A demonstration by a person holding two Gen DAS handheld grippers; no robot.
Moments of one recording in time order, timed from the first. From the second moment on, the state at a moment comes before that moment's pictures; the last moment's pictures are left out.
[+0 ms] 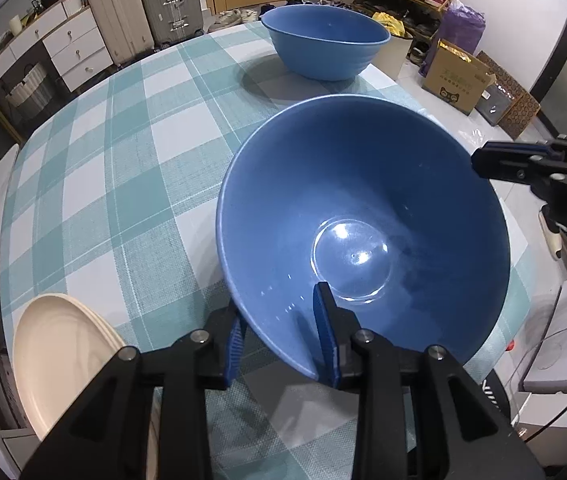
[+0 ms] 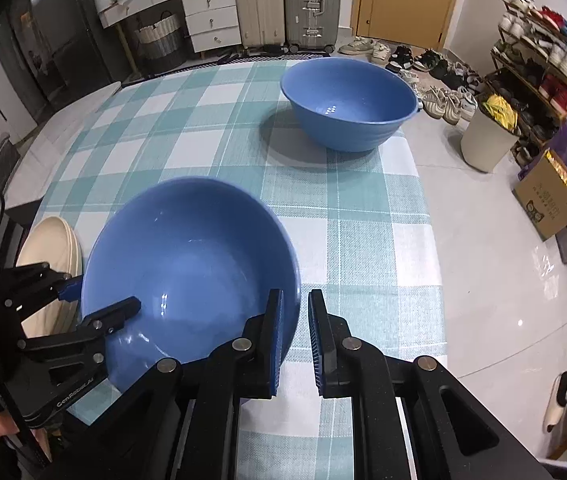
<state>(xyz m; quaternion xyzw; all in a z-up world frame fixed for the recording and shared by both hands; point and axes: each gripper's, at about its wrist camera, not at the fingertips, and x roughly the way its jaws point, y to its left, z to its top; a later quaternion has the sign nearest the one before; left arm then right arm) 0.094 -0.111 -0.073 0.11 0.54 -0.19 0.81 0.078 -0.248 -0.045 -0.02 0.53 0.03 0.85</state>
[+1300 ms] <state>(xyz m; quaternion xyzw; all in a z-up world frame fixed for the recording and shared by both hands) 0.091 -0.074 -0.006 0.04 0.36 -0.09 0.93 0.021 -0.239 0.002 0.07 0.24 0.05 0.97</state>
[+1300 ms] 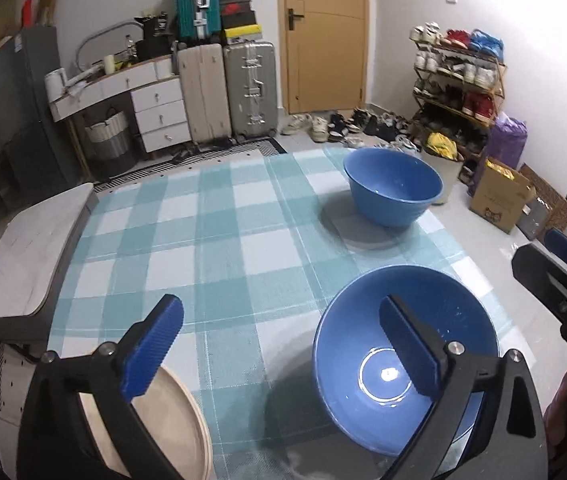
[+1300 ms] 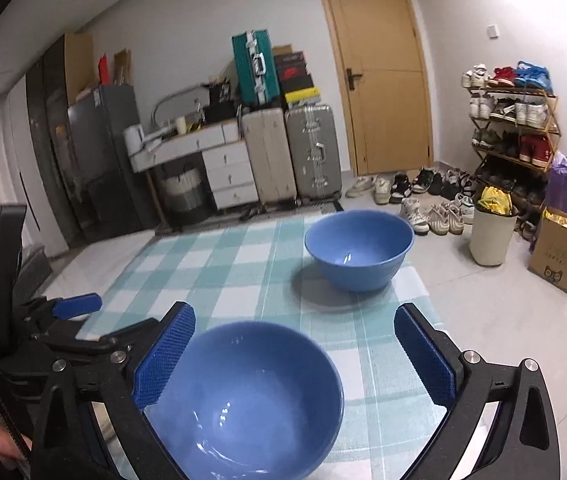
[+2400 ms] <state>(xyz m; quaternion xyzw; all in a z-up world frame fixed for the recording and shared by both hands) 0.103 -0.087 0.044 0.10 0.35 -0.08 0.93 -0.013 -0.281 0.078 0.20 0.26 0.11 0.94</state>
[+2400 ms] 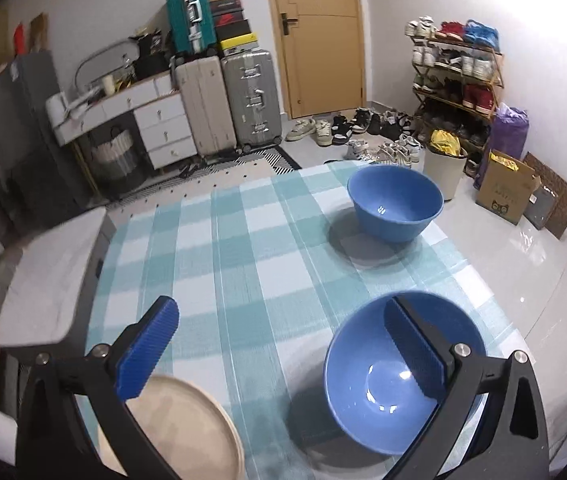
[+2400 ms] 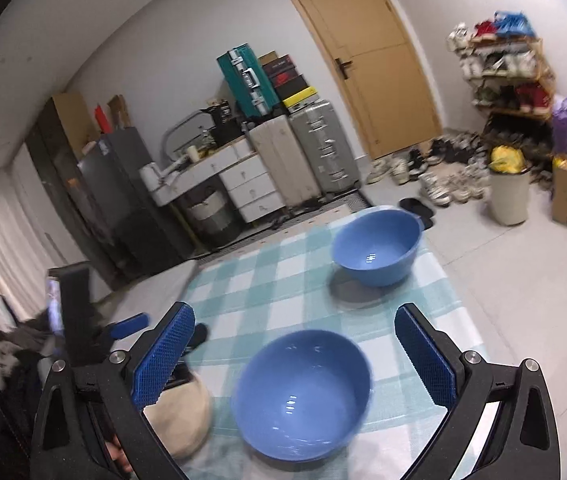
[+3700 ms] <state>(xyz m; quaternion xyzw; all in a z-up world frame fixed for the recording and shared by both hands) 0.367 -0.203 -0.038 0.15 0.53 -0.20 0.81 0.286 -0.373 -0.016 0.13 0.43 0.03 0.89</state>
